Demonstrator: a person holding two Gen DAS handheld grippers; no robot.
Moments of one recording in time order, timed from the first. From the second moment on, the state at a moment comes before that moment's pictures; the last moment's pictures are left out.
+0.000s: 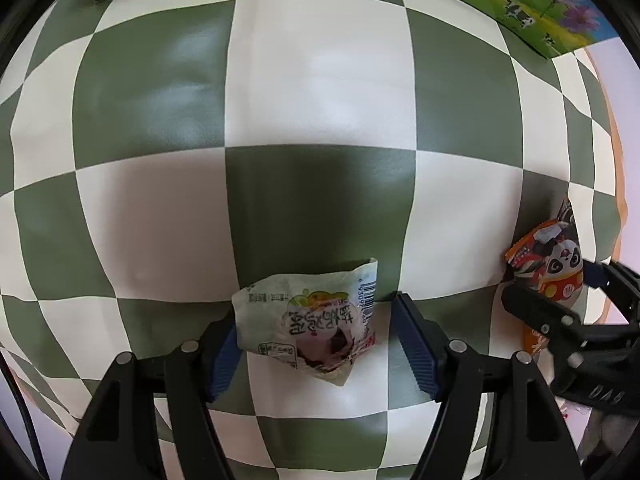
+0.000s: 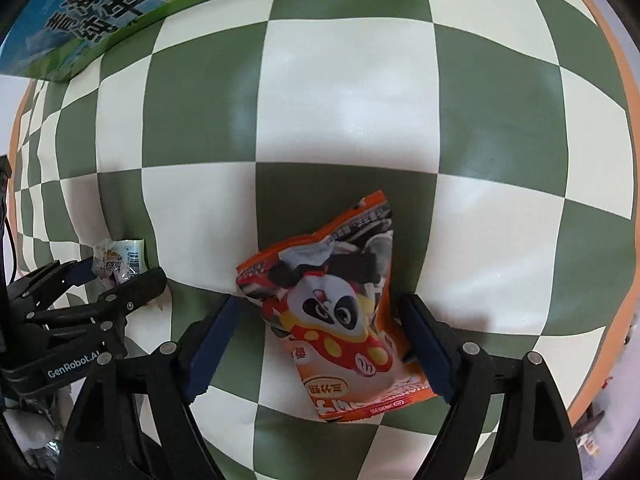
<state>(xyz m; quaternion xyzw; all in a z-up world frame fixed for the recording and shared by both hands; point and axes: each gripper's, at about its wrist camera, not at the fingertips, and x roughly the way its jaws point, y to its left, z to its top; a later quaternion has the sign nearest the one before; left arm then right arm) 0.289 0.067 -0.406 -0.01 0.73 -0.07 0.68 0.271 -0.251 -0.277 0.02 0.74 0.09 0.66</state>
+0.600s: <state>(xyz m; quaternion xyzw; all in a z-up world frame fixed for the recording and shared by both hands) 0.298 0.066 -0.393 0.01 0.72 -0.06 0.69 0.296 -0.228 -0.271 0.09 0.73 0.04 0.67</state>
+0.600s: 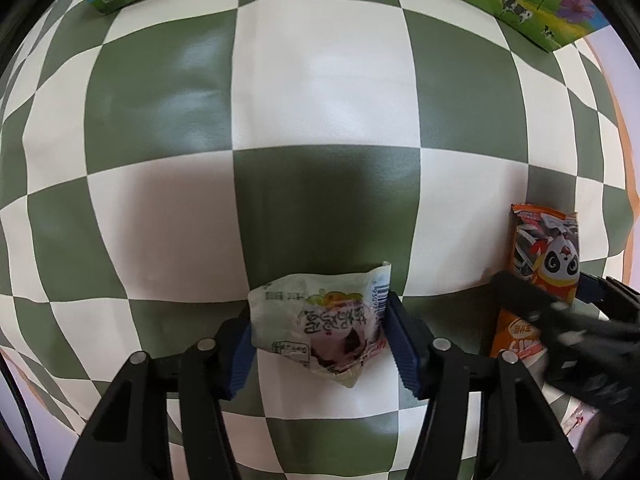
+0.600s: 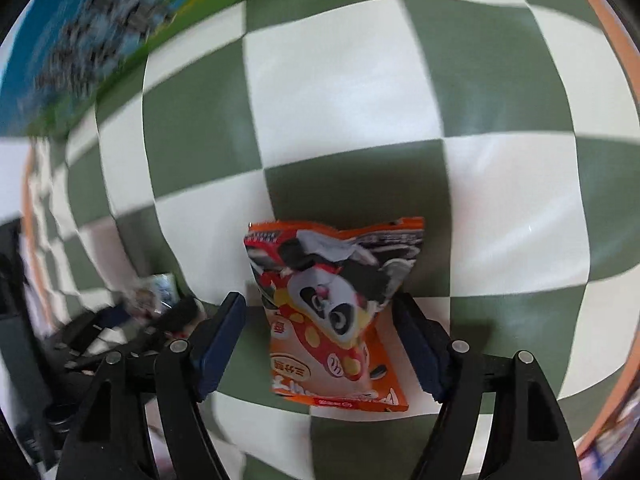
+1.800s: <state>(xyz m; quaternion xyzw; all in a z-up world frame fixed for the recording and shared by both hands) 0.552 0.088 -0.190 -0.01 0.63 -0.11 0.77 0.514 -0.238 -0.057 0.15 0.56 0.15 0.80</state>
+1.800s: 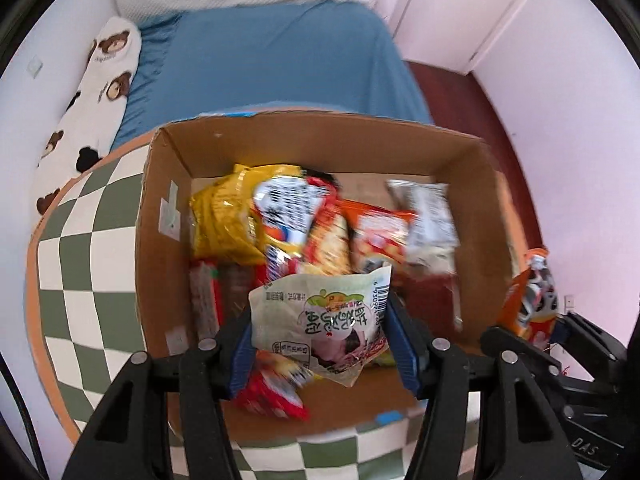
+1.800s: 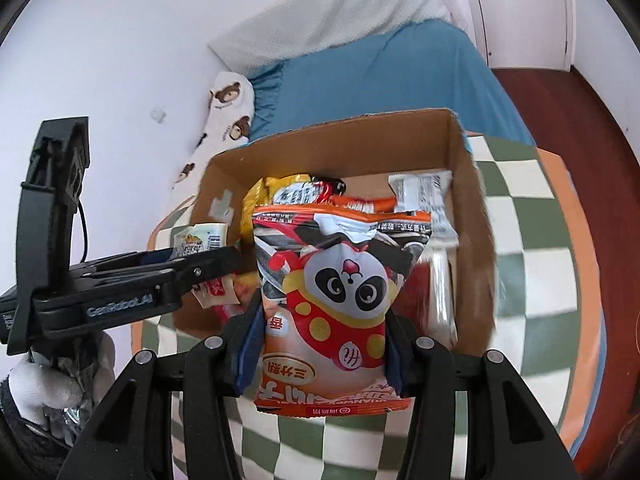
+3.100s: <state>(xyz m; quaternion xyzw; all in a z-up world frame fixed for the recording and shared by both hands) 0.509 0.088 -0.220 0.00 0.61 -0.06 0.79 0.525 -0.247 -0.126 0.03 0.61 0.03 0.79</state>
